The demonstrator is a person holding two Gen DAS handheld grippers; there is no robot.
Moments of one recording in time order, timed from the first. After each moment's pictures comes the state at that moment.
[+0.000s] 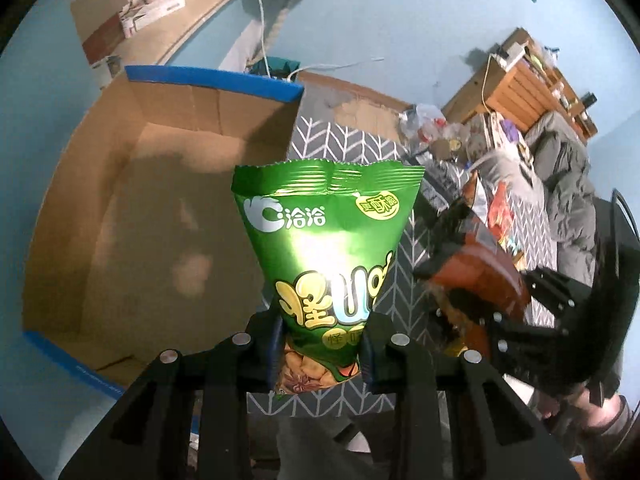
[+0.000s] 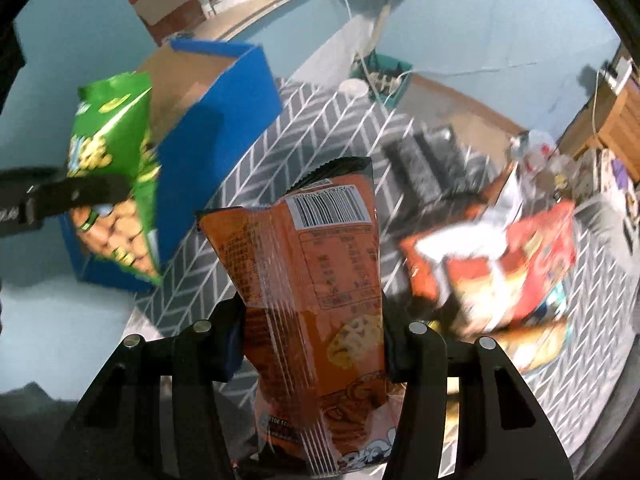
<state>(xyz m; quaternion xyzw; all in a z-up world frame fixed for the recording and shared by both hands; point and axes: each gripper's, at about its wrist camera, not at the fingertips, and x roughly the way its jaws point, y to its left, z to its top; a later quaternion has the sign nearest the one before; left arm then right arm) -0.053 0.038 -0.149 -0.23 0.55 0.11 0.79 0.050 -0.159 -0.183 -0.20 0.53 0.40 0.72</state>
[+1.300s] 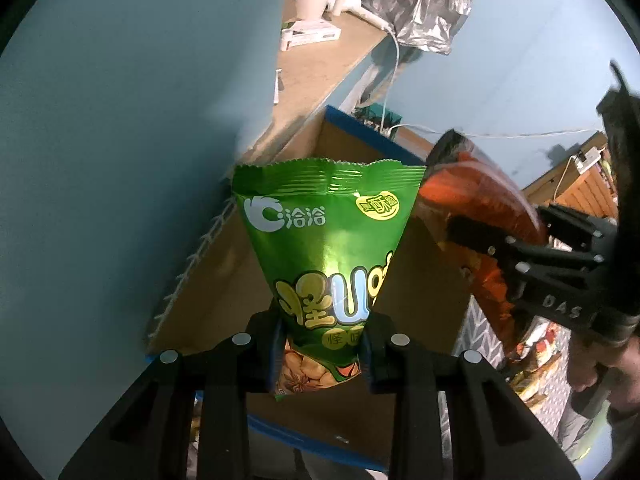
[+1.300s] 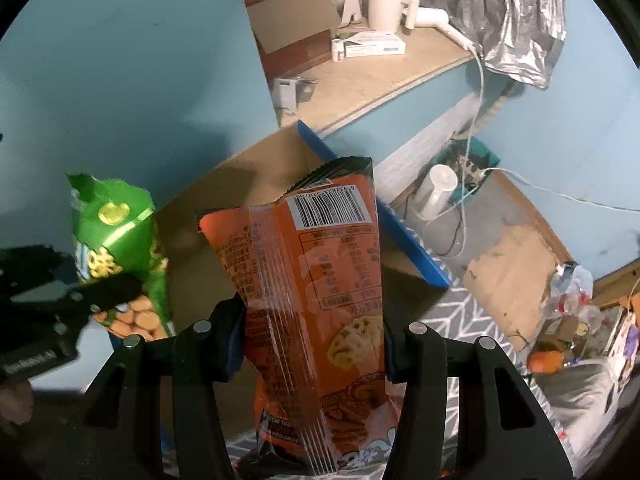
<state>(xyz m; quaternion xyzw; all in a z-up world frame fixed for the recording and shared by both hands) -0.108 0.175 -0.141 -0.29 0.50 0.27 0.77 0.037 0.073 -0.131 -0.28 0.46 0.53 0.65</state>
